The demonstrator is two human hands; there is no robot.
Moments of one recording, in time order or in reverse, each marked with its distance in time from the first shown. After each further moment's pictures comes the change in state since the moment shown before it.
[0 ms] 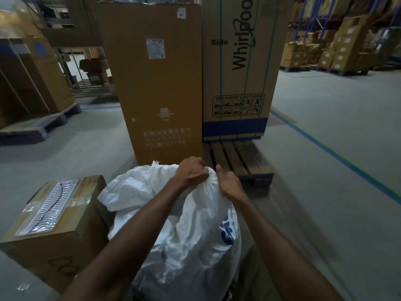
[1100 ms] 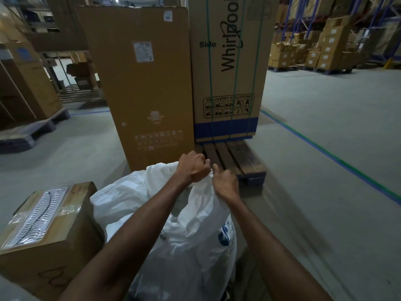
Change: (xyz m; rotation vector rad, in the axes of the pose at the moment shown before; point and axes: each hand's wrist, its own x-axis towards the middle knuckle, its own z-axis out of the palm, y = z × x) left_hand 0.016 0.039 -0.005 0.166 0.020 0.021; right_hand -0.015 -0.006 -0.010 0.031 0.194 0.020
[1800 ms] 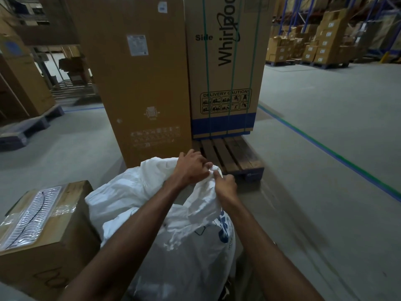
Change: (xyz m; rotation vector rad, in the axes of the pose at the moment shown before) left_hand -0.002 -0.005 0.013 0.047 -0.007 0.103; right_hand 0.010 0.023 0.009 0.313 -0.062 0.163
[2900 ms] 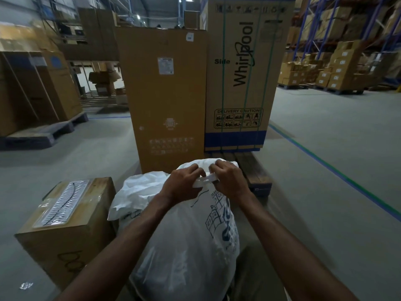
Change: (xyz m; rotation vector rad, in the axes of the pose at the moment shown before) left_hand -0.117 -0.023 -0.041 -0.037 0.432 0.335; right_hand -0.051 -0.040 -0.019 -0.900 0.102 -1.383
